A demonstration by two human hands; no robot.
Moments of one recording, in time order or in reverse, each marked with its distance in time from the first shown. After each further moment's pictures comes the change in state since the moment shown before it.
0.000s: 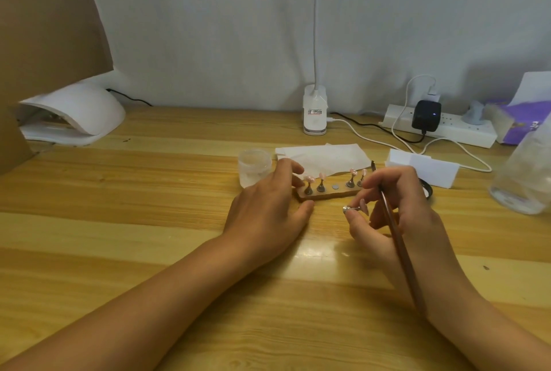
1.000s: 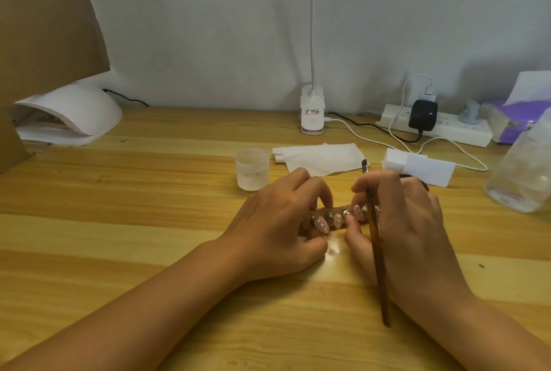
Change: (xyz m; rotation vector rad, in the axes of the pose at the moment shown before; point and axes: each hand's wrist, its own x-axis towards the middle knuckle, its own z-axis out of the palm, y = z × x) left_hand -0.010 0.009 -0.008 0.045 -0.056 0.325; right_hand -0.005 0.003 -0.002 -0.496 0.039 -0.259
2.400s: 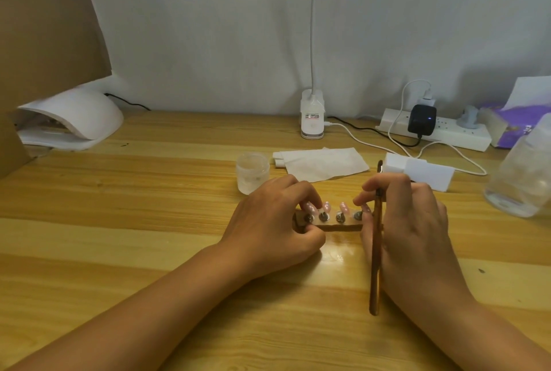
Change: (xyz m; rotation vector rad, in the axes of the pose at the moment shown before) left_hand 0.002 -0.003 0.002 -0.047 0.020 -0.168; right_hand -0.001 0.003 0.002 -0.005 -0.029 0.114
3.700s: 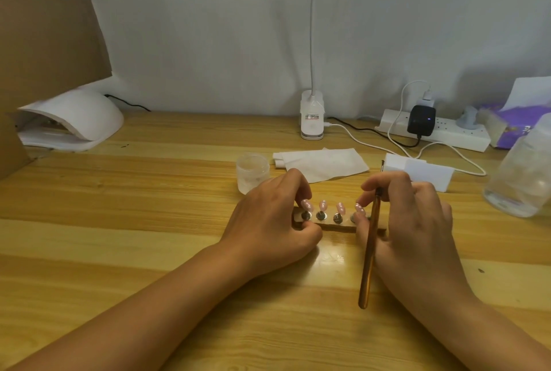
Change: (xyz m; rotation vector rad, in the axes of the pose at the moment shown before) left_hand 0.000 -0.005 0.002 -0.021 0.019 -0.023; right_hand 0.002 -0.002 -0.001 0.008 -0.013 0.091
